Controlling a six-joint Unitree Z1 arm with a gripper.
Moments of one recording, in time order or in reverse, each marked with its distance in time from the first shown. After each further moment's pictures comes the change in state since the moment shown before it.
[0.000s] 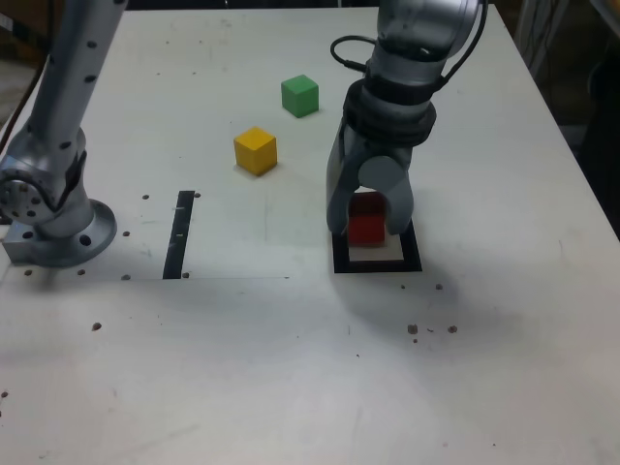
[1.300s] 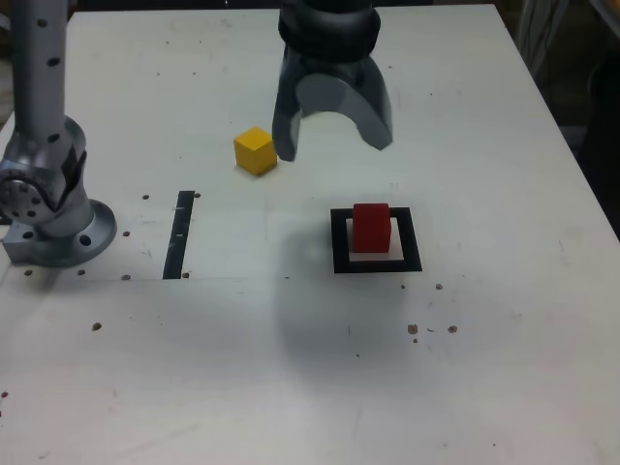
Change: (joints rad) arm 0.018 -0.257 0.041 0.168 0.098 0.059
